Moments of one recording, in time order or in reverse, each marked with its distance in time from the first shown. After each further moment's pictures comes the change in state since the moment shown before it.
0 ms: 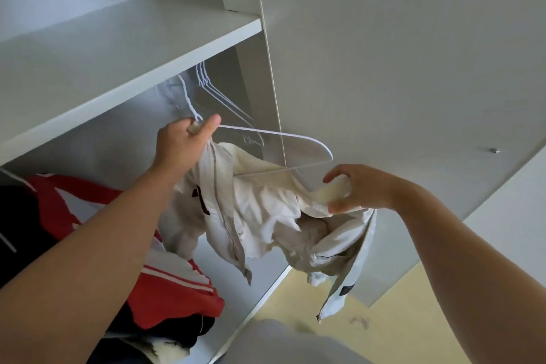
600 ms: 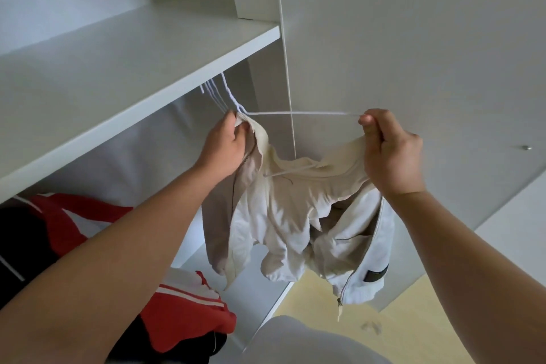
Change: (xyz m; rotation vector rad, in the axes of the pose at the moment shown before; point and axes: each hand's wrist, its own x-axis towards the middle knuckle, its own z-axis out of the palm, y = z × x) left_hand 0.014 0.013 0.029 -0.157 -0.217 0.212; right_hand 0.004 -0.067 0.005 0.133 1.311 -0.348
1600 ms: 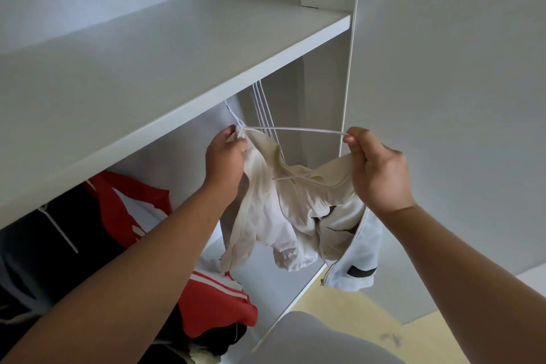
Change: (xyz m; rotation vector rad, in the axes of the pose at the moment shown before) left_hand -0.036 -0.046 -0.044 -0.589 0.304 -0.471; right_hand -0.028 -0.067 0.070 0.033 -0.169 -0.138
